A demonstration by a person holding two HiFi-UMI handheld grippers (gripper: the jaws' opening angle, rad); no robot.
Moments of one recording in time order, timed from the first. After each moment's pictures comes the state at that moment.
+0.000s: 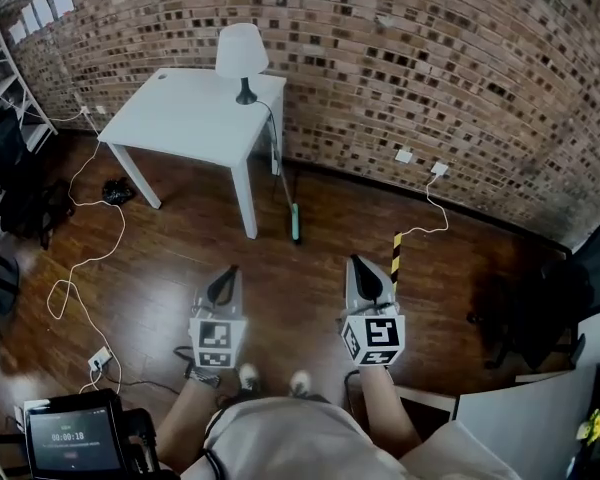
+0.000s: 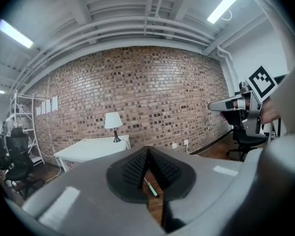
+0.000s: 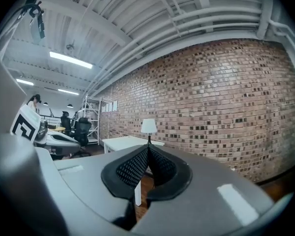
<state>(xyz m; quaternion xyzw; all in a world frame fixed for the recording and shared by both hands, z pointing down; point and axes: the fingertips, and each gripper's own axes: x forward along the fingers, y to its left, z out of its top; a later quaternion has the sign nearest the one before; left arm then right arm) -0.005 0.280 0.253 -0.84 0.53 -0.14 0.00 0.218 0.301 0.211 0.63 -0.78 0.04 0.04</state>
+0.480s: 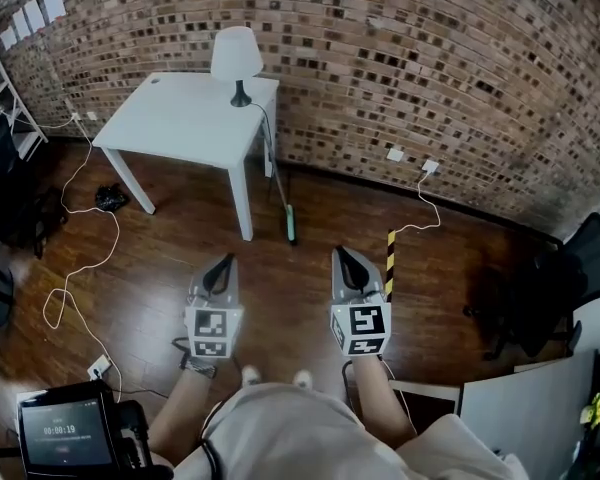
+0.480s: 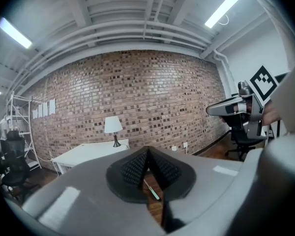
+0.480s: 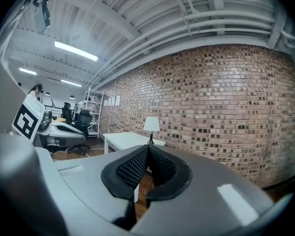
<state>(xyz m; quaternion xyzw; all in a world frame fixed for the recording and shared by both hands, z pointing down) -0.030 0.266 0.237 -0.85 0.51 -0.12 0.02 0.171 0.296 0.204 0.63 -0.77 0.02 0.09</state>
